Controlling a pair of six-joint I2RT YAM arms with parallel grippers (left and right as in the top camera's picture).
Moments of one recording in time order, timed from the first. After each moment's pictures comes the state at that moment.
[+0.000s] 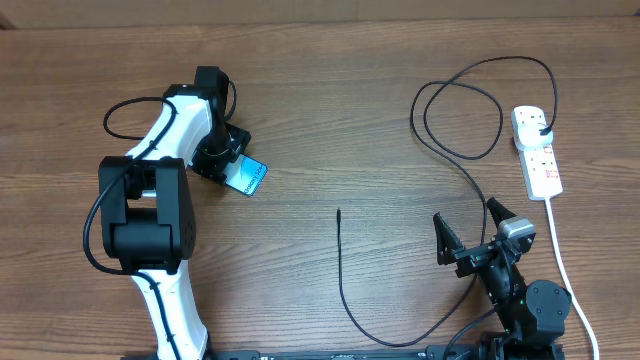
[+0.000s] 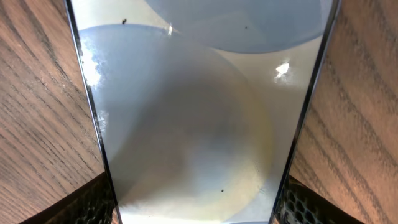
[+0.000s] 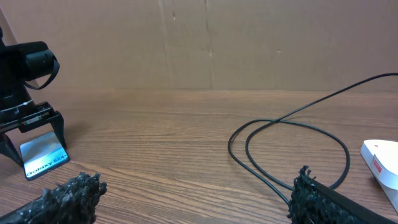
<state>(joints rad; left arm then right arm) -0.06 2.16 1.57 -0.97 0.02 -1.18 -0.06 0.01 0.06 -0.12 -0.38 0.07</state>
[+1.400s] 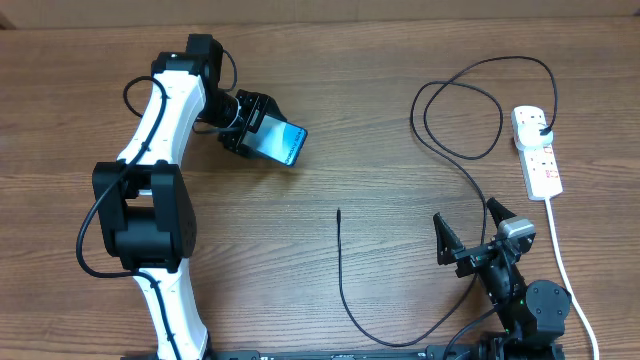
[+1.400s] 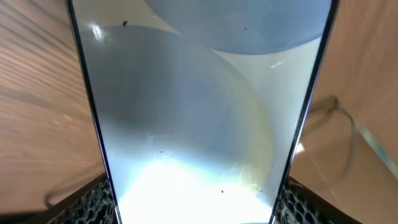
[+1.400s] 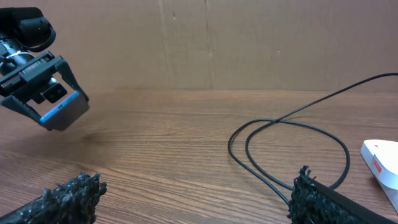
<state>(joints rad) -0.06 2.17 1.83 -1.18 0.70 -1.09 -0.06 0.01 0.06 -0.12 -0.38 0.07</state>
